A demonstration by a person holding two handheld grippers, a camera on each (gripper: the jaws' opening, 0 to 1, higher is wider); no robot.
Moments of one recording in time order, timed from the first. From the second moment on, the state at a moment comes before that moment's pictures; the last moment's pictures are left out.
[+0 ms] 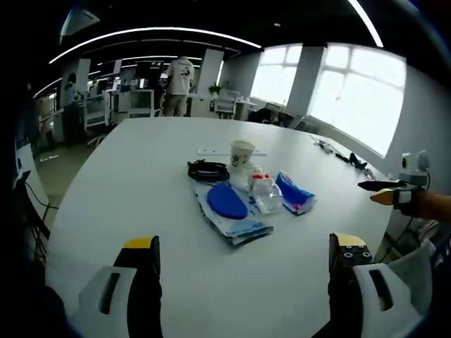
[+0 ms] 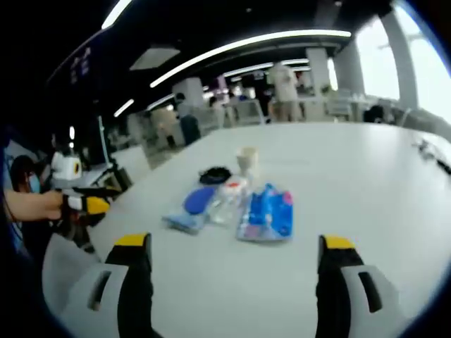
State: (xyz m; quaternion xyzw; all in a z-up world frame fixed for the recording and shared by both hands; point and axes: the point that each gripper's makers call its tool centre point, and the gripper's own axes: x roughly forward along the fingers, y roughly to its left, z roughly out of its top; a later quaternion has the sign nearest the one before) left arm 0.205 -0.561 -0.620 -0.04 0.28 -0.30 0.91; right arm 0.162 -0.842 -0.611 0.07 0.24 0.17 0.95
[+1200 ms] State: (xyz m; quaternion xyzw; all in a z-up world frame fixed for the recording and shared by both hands) left arm 0.203 -0.560 -0.628 -0.03 0.29 -0.30 0.91; right arm 0.163 -0.842 -0.612 0.09 0.24 0.16 0.95
